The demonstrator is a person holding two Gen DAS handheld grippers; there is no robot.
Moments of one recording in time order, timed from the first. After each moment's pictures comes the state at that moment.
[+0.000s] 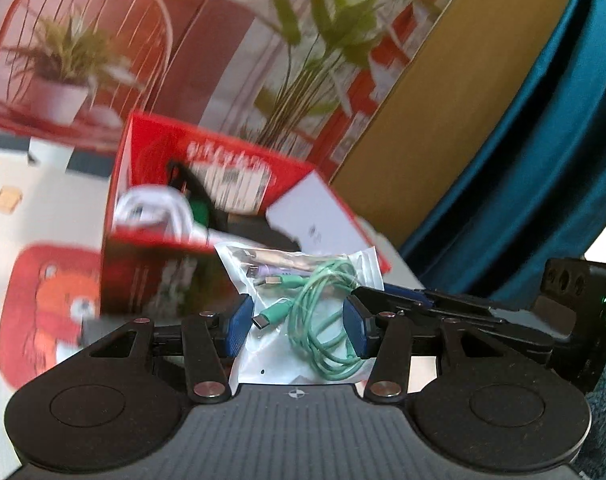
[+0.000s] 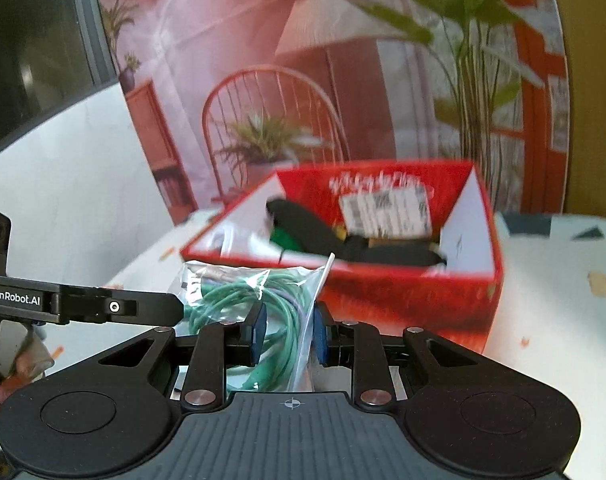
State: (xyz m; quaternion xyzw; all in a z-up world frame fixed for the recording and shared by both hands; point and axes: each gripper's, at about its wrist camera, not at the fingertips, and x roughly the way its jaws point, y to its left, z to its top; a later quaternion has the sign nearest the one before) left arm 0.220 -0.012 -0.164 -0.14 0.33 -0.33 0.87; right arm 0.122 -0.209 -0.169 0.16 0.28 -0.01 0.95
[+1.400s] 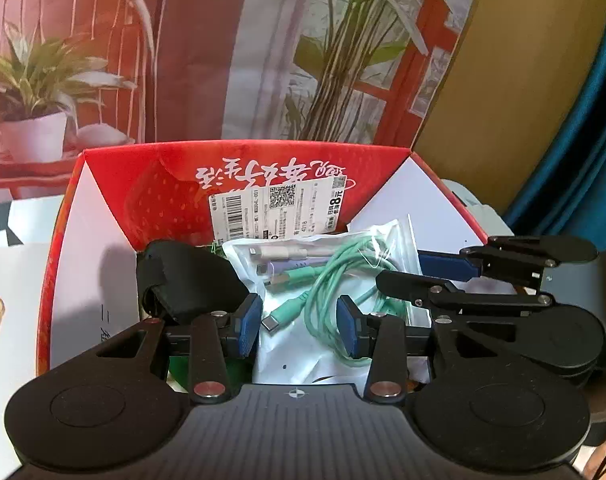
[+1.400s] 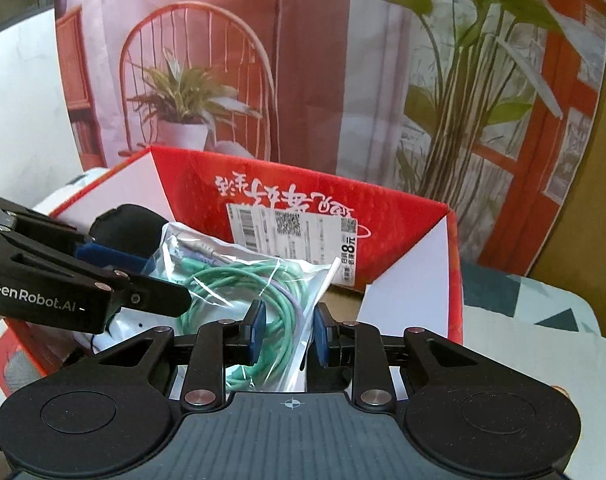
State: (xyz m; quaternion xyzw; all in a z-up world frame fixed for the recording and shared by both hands) left arm 0.368 -0.106 -0.186 0.01 0.41 -0.26 0.87; right arm 0.274 -0.286 -0.210 0.04 0.37 -0.09 0.92
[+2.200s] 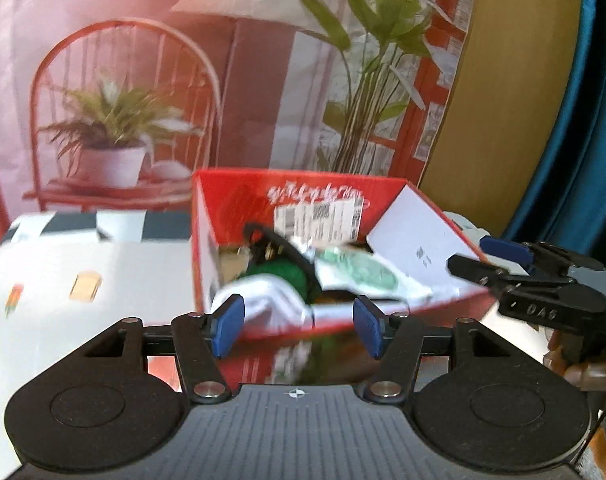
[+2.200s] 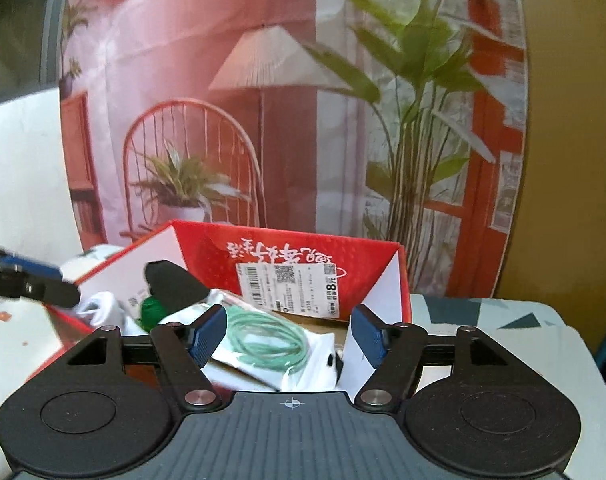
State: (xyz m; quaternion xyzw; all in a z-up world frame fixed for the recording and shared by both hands) left arm 0.252 -0.026 -0.147 -0.01 0.33 -0.22 0.92; right arm 0.172 -0.251 -0.181 0.06 0.22 -0.13 0.96
